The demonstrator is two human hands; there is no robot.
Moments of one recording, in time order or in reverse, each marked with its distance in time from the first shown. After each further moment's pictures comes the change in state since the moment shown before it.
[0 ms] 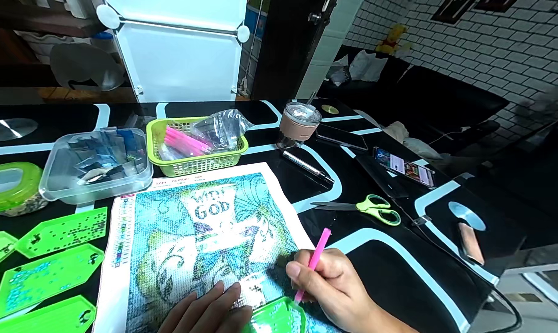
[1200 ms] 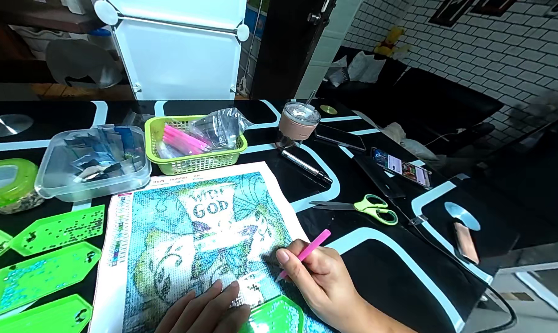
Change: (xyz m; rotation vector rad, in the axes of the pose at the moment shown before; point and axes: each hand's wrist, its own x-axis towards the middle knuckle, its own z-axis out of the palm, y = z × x) left_hand -0.001 0.000 0.001 0.000 0.016 0.005; right_hand 0.001 0.007 0.009 -0.280 0.100 -0.026
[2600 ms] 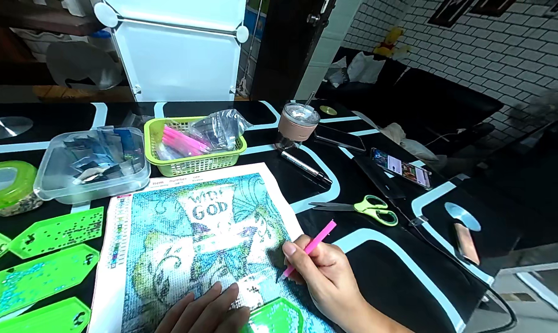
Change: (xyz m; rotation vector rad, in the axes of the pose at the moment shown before) left_hand 0.001 0.000 -0.001 0.005 -0.017 -0.005; right_hand 0.000 0.000 0.000 0.175 0.099 0.122
